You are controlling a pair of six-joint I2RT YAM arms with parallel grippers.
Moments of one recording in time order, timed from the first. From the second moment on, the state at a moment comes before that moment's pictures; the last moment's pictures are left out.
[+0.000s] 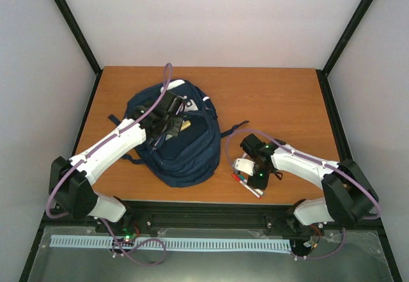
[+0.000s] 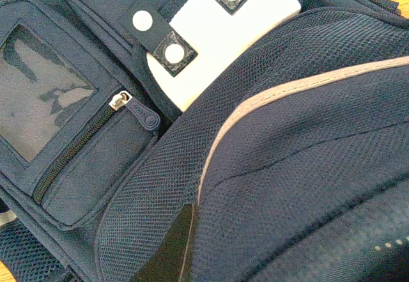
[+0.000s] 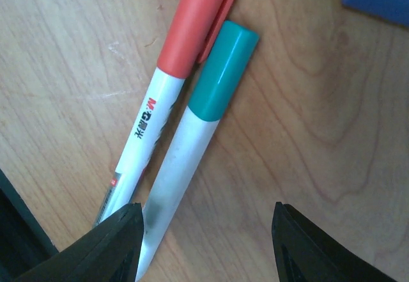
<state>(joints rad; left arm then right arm) -0.60 1.42 1.24 -0.82 -0.30 -0.22 0.64 1.37 0.72 -0.87 -0.05 -0.63</state>
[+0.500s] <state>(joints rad) -0.60 1.42 1.24 -0.82 -0.30 -0.22 0.65 1.41 0.69 -0.82 0.05 -0.63</state>
